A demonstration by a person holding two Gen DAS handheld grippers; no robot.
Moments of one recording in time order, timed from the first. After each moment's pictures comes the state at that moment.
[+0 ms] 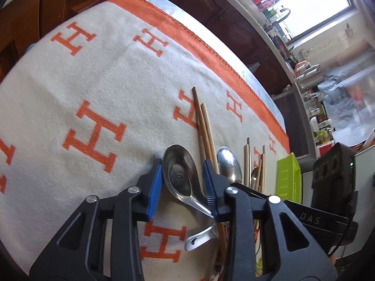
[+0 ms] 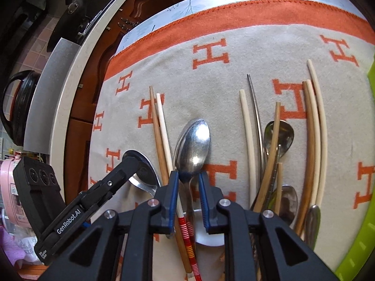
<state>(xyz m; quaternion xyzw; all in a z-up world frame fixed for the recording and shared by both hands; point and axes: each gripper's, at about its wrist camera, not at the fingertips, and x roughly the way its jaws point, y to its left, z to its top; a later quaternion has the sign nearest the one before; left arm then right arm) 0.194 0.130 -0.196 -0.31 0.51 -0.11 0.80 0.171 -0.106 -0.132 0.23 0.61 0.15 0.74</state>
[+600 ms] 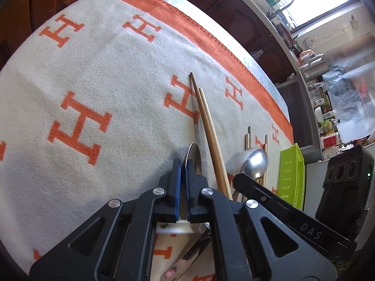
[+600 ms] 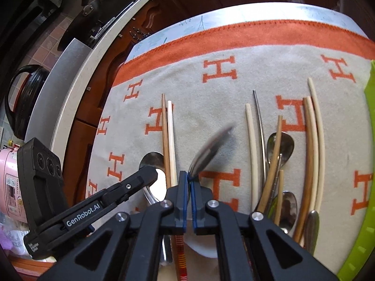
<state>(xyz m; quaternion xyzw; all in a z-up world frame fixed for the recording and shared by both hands) 0.207 0.098 -0.195 -0.28 0.54 -0.11 0.79 0.161 -0.102 -0.116 0.20 0.56 0.16 0.79</state>
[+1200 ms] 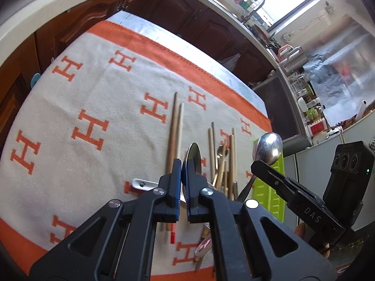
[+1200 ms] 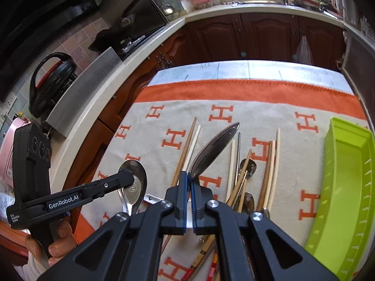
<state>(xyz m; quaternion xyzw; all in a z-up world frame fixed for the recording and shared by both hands) 0.149 0.108 -0.100 -0.24 0.49 -0.15 0.82 0.110 -0.130 -0.033 0.11 0.47 0.18 0.86</state>
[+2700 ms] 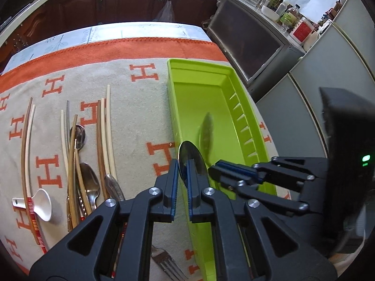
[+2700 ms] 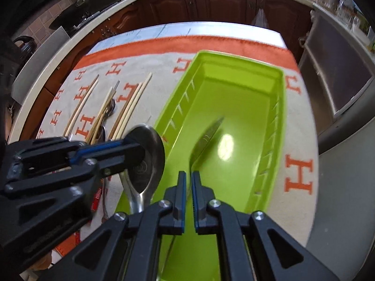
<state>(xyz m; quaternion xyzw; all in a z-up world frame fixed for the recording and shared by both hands) 0.128 -0.179 -0.104 0.00 0.54 -0.25 0.80 0.082 -0.291 -0.112 0.05 0.57 0.10 0.82</state>
